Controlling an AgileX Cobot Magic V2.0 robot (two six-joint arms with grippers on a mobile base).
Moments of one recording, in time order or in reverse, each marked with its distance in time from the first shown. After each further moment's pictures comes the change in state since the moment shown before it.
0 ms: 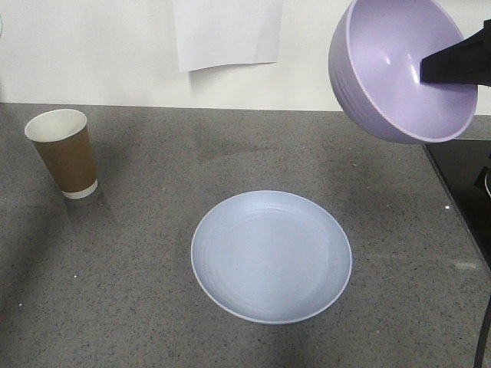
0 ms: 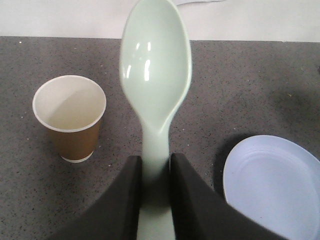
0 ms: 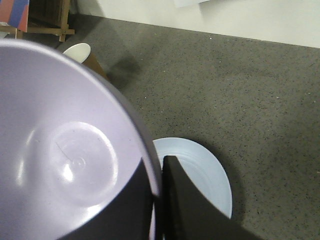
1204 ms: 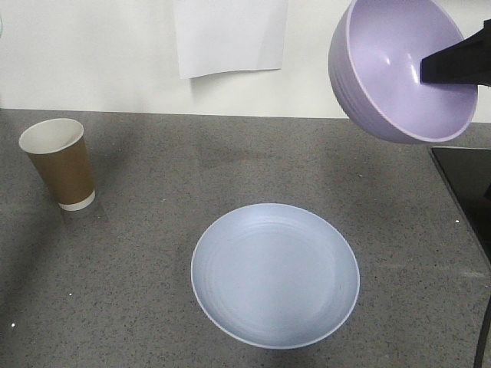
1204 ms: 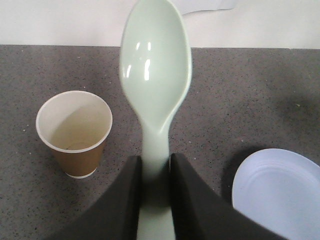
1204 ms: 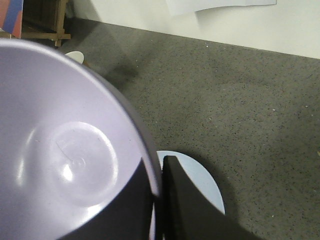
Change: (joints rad) left arm 0.000 0.000 0.000 0.000 0.000 0.000; right arm 0.000 0.000 0.000 0.000 0.000 0.000
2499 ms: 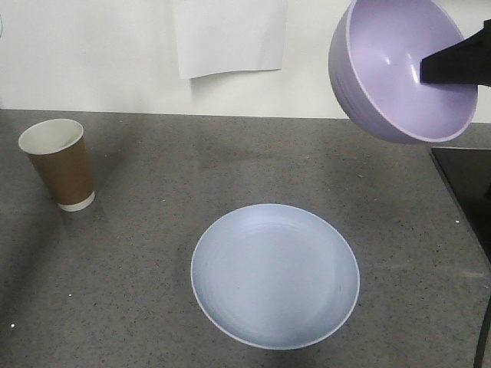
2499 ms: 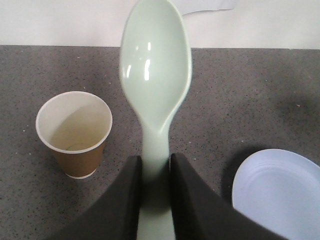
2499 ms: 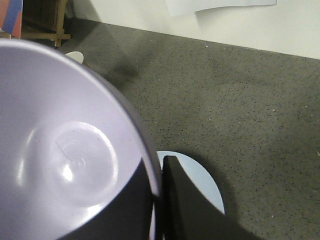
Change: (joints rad) left arm 0.000 0.000 0.000 0.000 0.000 0.000; right arm 0.000 0.000 0.000 0.000 0.000 0.000
